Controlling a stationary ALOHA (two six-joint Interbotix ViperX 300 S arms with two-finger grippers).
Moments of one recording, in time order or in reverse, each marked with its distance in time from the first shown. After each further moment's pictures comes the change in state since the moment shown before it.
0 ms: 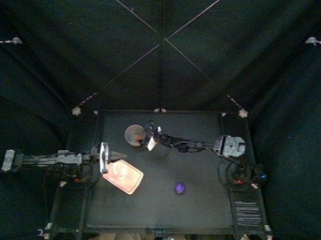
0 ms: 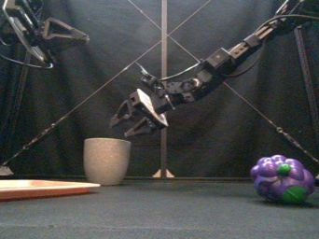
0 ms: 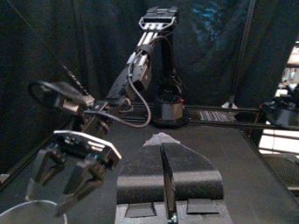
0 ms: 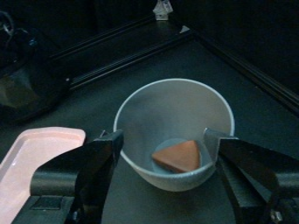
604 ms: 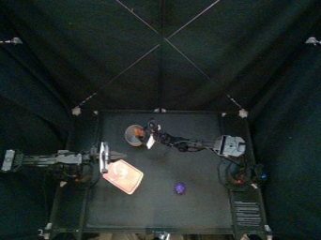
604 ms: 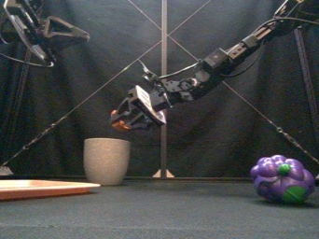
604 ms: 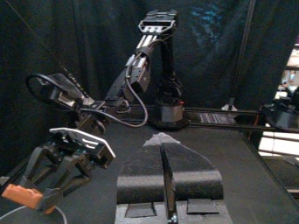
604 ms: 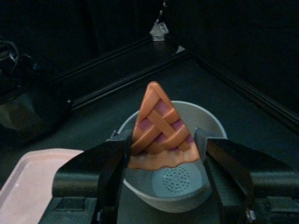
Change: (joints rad) left arm 0.000 0.002 -0.014 0.000 0.000 0.000; right arm -0.009 0.044 -0.064 0.038 -0.046 0.006
